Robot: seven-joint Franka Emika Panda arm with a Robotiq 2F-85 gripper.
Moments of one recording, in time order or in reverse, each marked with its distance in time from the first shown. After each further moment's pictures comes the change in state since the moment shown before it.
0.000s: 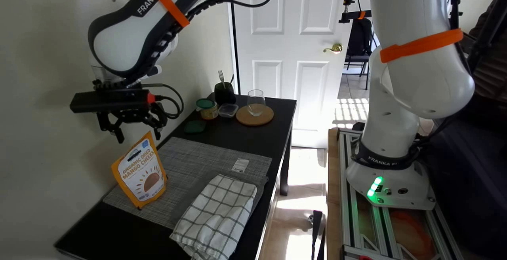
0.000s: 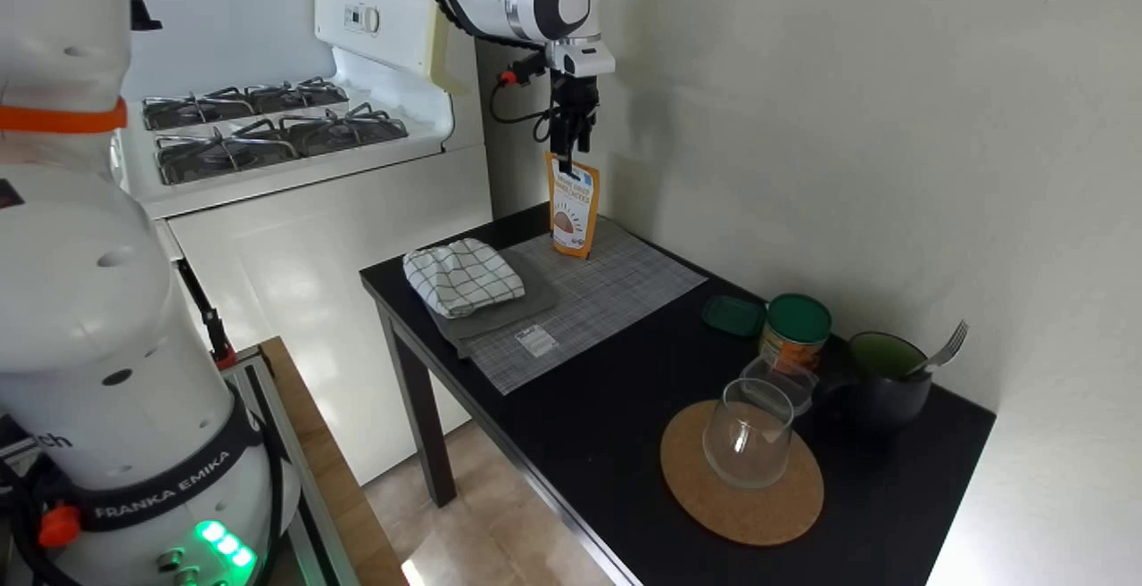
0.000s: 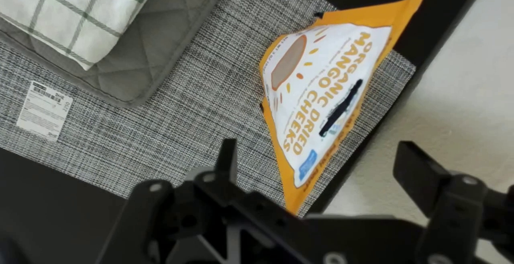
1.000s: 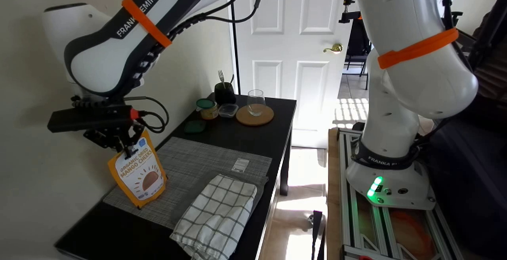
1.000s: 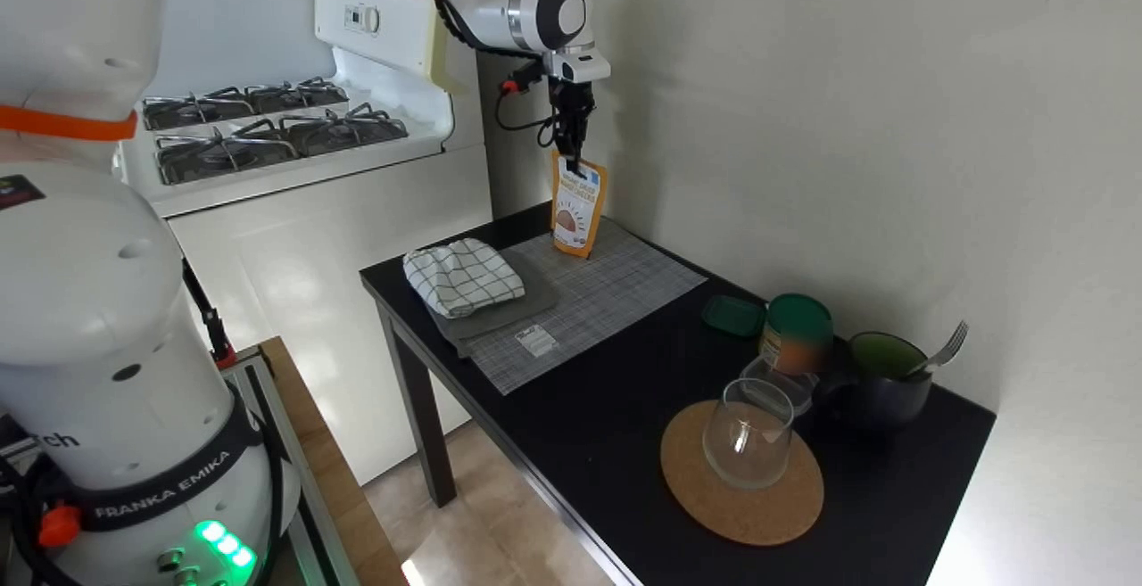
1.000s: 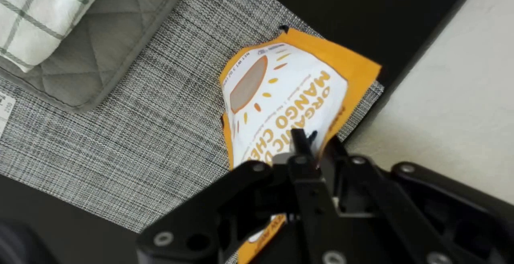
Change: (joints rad) arm 0.070 0.121 -0.024 0.136 -0.030 -0.002 0.000
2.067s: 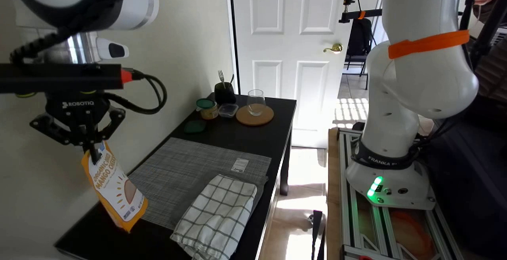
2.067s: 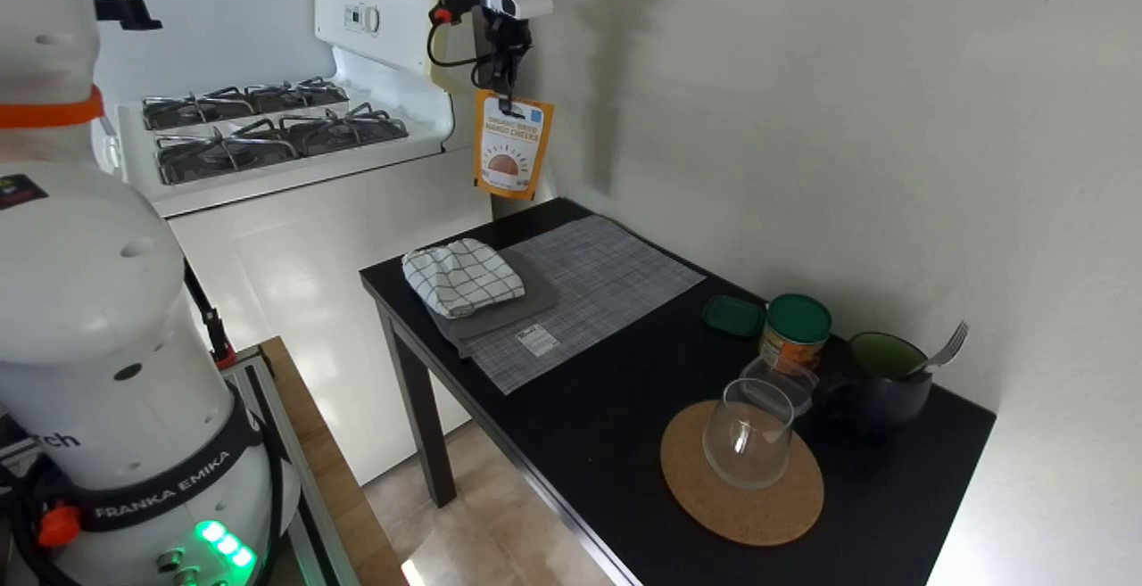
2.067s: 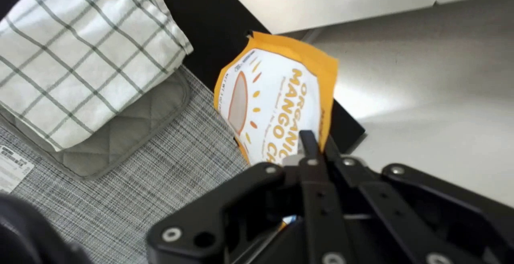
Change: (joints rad) arm 0.009 -0.250 0.138 -0.120 0.206 -0.076 -0.188
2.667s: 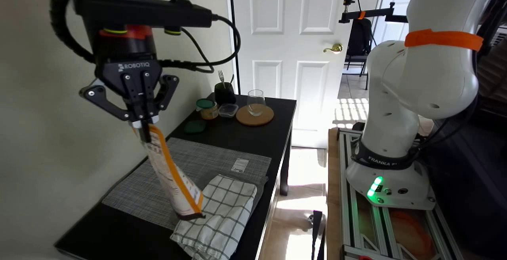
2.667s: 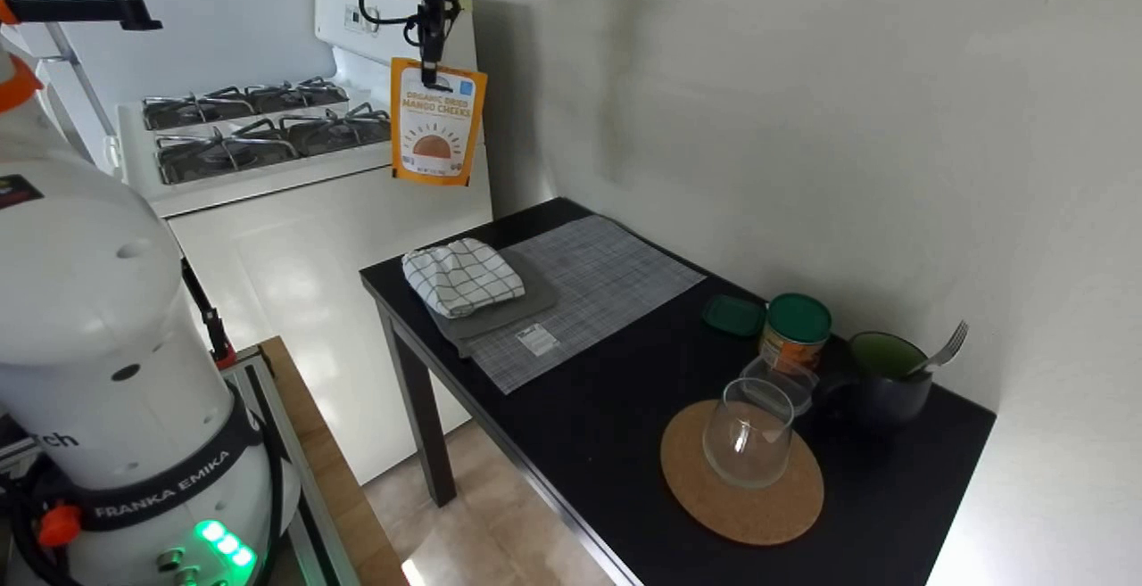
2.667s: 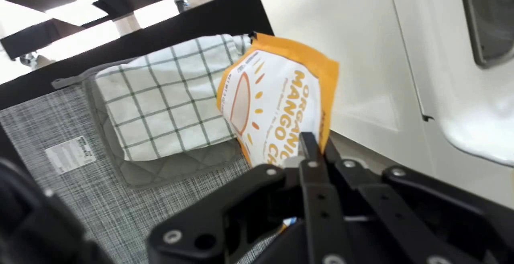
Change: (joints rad) arm -0.012 -0.361 0.044 -0.242 0.140 -0.248 -0.432
